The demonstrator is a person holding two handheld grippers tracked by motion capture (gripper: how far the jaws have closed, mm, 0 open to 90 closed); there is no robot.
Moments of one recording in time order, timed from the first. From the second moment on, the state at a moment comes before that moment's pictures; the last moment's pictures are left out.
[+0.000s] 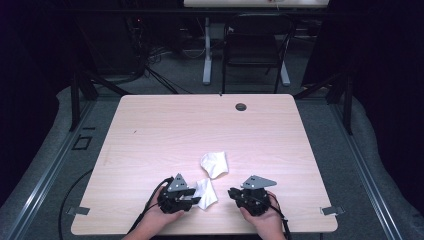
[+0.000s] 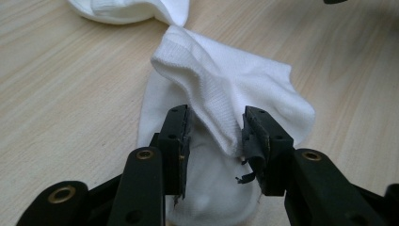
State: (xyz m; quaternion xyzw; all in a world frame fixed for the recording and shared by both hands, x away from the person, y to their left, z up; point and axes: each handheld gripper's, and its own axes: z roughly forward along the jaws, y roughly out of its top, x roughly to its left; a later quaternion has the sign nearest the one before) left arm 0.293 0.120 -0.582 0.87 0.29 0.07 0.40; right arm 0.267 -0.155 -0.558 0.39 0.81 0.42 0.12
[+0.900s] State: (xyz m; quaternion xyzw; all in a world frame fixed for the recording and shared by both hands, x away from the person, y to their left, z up) left arm 0.282 0.142 -0.569 0.85 0.32 0.07 0.41; right arm 0.270 -0.111 -0.570 0.32 0.86 0.39 0.11
